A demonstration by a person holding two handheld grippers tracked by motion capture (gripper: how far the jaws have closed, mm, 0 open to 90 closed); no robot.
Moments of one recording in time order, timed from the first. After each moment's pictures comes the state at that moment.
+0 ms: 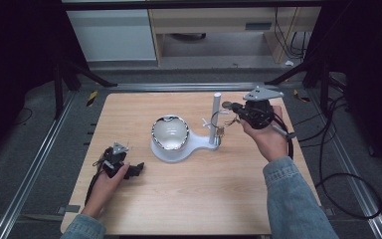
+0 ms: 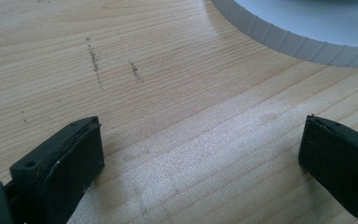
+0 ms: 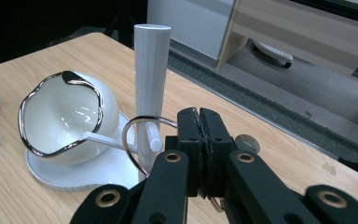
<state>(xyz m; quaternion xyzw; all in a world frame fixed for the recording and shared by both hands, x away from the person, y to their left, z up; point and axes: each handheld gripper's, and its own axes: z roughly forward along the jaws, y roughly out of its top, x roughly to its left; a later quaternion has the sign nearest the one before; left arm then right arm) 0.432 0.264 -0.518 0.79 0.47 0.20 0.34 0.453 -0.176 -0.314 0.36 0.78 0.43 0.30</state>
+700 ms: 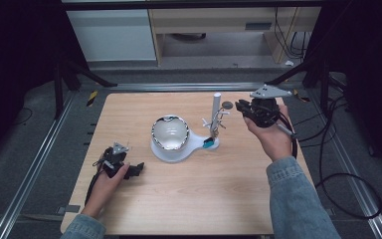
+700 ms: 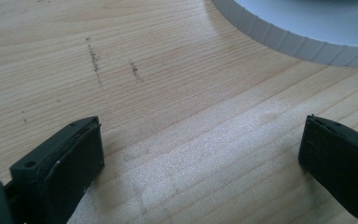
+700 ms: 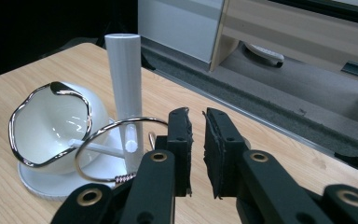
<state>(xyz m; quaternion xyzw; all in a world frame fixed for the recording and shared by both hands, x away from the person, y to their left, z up) 0.432 0.264 -0.518 0.79 0.47 0.20 0.34 0.454 -0.188 -0.310 0.38 0.76 0.44 0.30</state>
